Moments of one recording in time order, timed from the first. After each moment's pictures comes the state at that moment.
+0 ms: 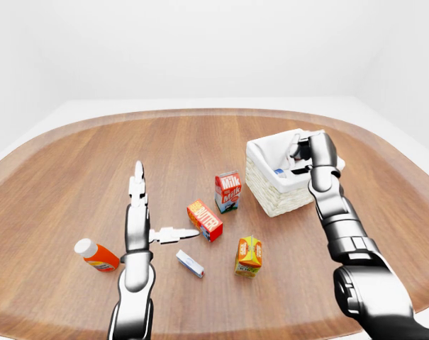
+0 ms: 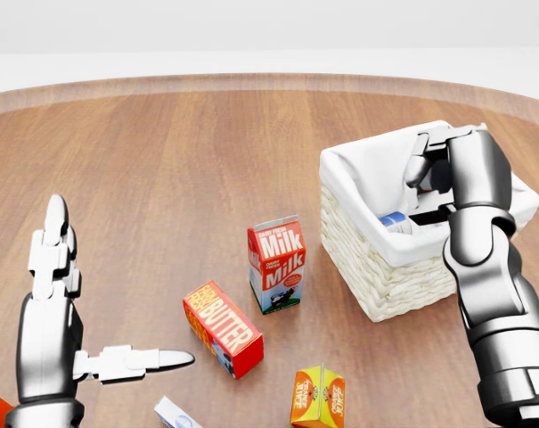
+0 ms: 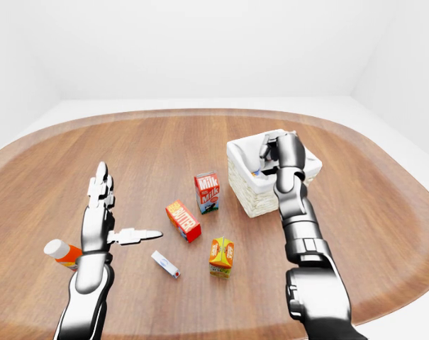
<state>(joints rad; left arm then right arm) 0.10 0.01 0.01 -0.25 0.24 -0.09 0.11 -0.70 -0.32 -0.12 0.68 -0.51 -0.09 -0.26</state>
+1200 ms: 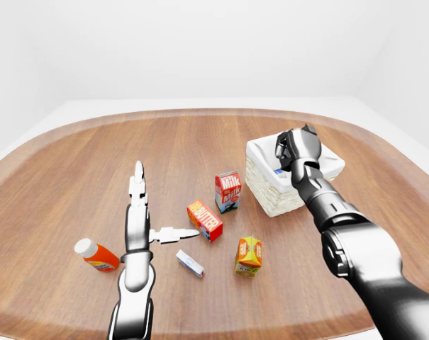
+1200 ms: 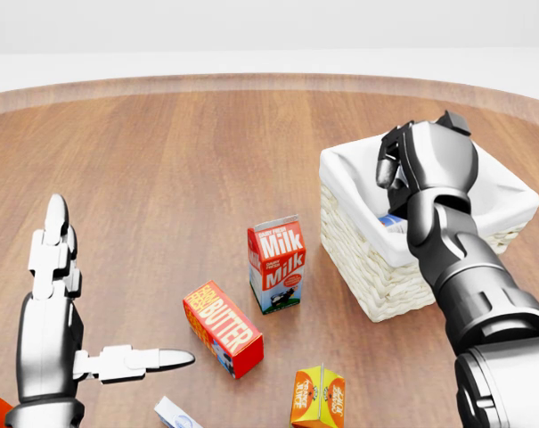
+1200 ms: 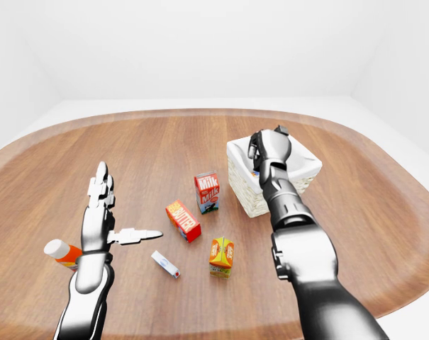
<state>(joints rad) 0.10 0.01 0.01 -0.25 0.24 -0.09 0.11 -1.06 -0.29 0.00 1.34 -0.91 -0.09 -0.52</state>
